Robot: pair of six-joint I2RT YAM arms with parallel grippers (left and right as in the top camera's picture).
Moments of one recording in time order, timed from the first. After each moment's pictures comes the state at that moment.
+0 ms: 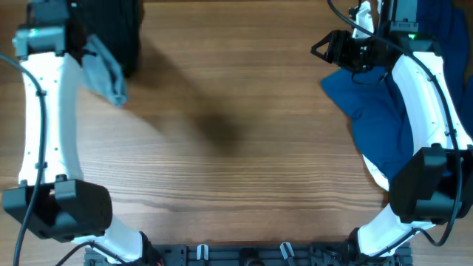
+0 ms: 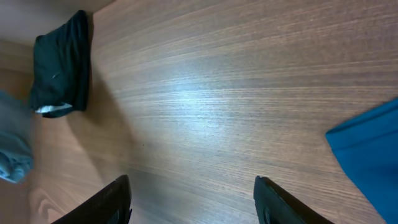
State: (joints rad) left arm 0.13 1.79 1.87 -0.77 -0.34 -0.19; right arm -0.05 1.85 1.62 -0.82 -0.58 0.20
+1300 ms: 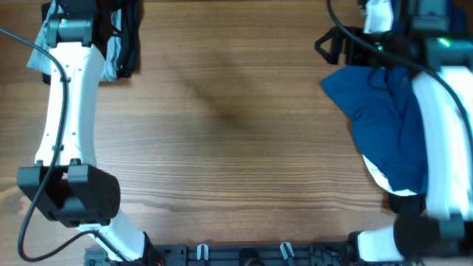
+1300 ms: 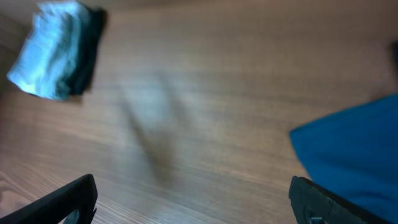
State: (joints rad) left arm 0.01 1.87 1.90 -0.58 -0.23 -0.27; right arm -0.01 1.60 1.79 -1.09 -0.42 0.05
